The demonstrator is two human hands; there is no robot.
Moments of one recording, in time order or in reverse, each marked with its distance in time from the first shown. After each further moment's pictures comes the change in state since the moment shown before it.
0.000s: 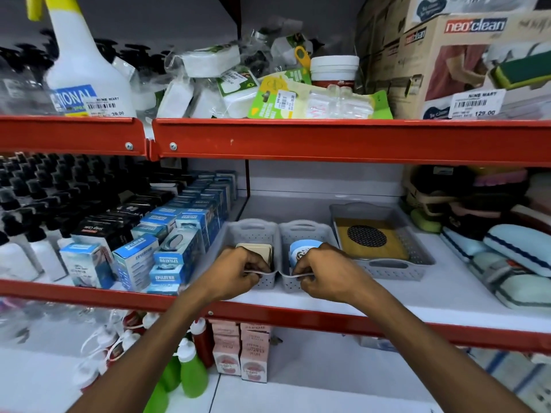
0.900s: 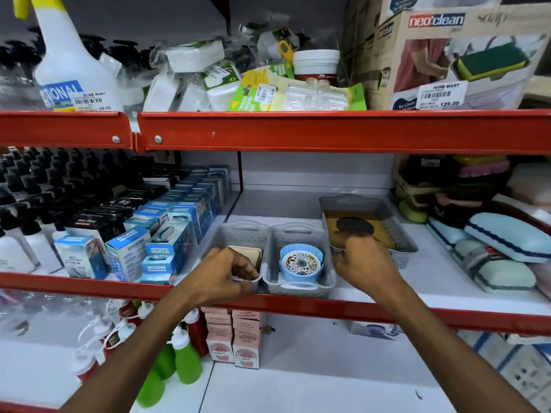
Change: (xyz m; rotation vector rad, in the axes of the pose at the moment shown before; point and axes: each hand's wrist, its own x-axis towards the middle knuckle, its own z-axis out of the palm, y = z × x) left_hand -0.032 0.026 0.001 -0.071 -0.020 -0.068; right_hand -0.049 0.038 -0.025 -0.049 0.195 0.412
